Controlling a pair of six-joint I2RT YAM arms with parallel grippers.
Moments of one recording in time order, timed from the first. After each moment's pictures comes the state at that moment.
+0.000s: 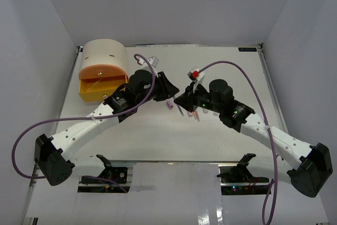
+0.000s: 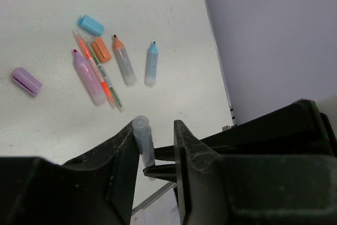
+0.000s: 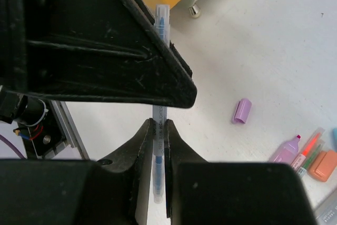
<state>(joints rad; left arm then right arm) -0.80 1.25 1.13 -0.24 0.00 -0.82 0.78 1.10 0.87 -0.02 -0.30 0.19</state>
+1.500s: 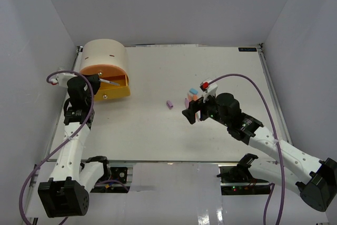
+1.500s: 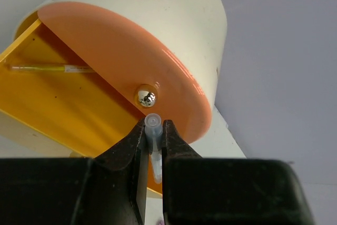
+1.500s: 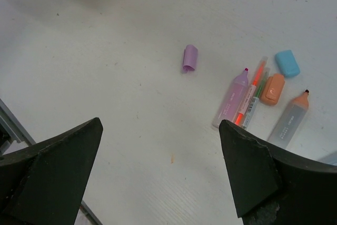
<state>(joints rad) 0.05 0.92 0.79 -0.09 -0.20 -0.91 0.79 0.91 0.68 -0.11 -0.04 0.20</state>
